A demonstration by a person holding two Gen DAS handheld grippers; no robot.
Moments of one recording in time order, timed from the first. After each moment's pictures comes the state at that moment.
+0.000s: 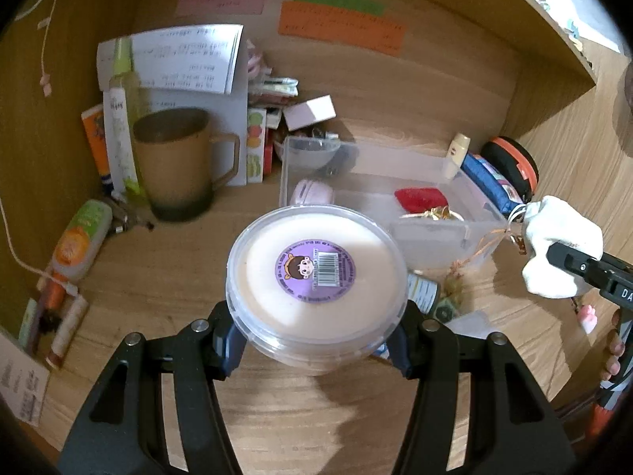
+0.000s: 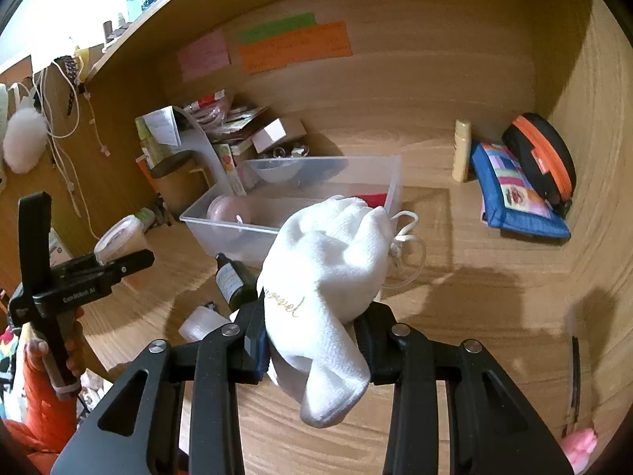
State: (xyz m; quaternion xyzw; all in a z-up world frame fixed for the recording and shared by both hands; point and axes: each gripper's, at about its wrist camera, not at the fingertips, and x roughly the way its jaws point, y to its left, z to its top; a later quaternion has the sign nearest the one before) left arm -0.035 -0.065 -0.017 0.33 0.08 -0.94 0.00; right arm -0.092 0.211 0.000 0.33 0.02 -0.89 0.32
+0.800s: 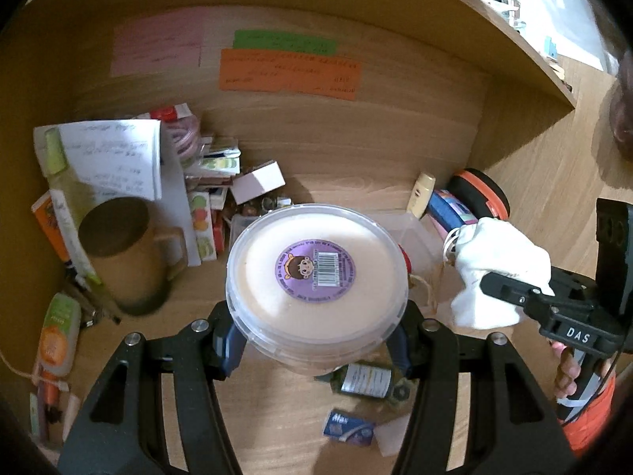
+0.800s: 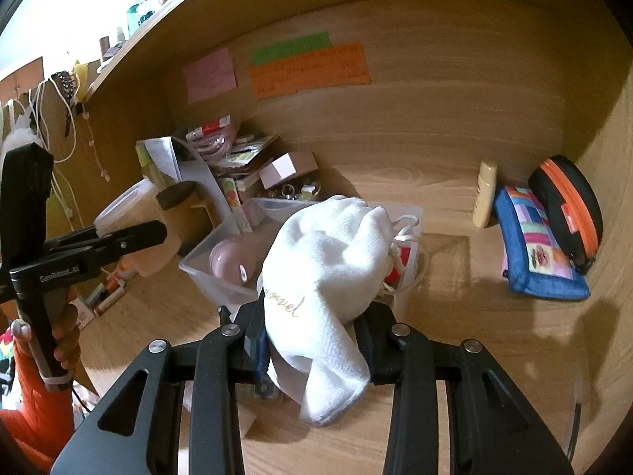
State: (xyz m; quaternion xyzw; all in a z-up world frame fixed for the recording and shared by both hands) left arm -0.094 -0.046 0.043 0.30 0.06 -0.95 -0.06; right arm -0.135 0.181 0.023 0.30 0.01 -0.89 0.34
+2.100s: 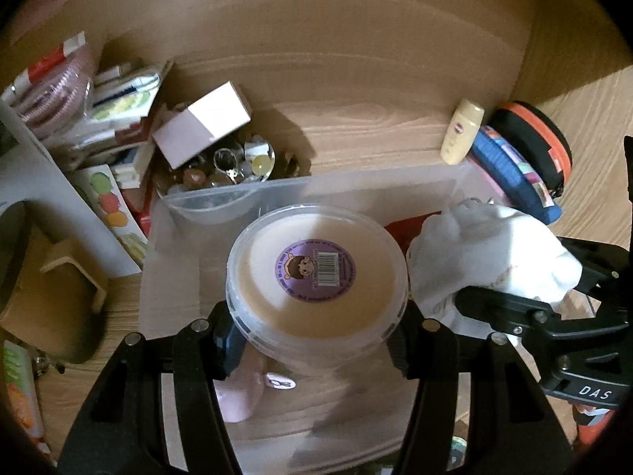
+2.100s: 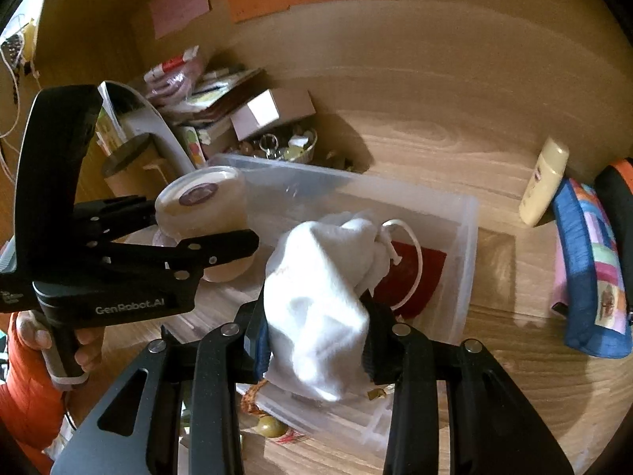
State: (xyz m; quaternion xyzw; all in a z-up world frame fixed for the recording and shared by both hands) left arm -0.222 -0.019 -0.033 0.42 0.02 -0.91 -0.07; right arm -0.229 0.124 -0.027 0.40 0.07 -0.85 0.35
